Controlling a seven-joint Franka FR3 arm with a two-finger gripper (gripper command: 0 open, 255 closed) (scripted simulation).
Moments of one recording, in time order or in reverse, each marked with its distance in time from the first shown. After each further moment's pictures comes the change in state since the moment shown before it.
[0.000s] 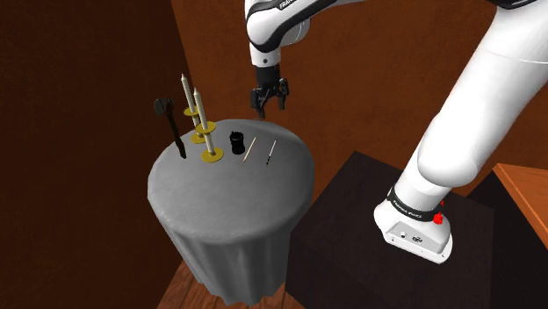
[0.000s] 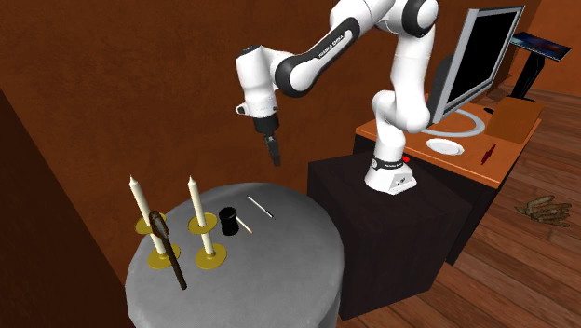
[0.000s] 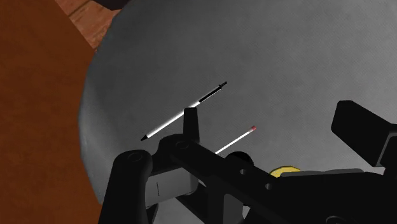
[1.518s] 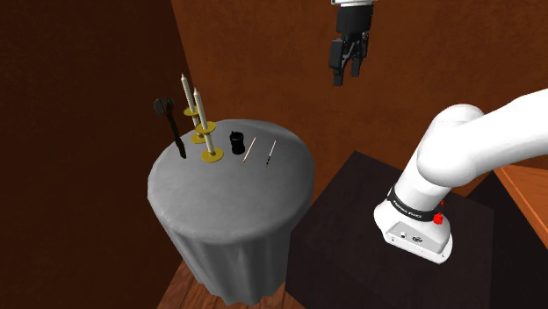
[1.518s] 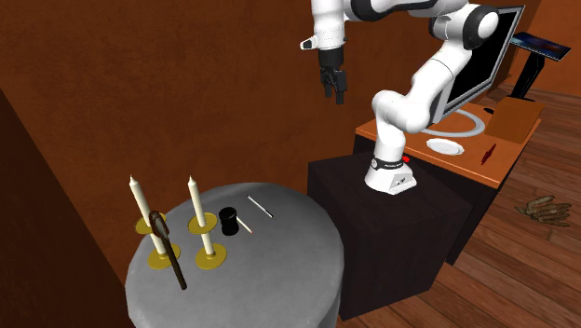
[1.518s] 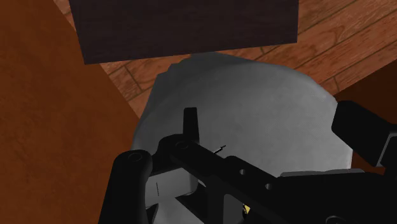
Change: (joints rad) arm -0.020 -0.777 -0.088 -0.267 -0.011 -0.484 -0.137
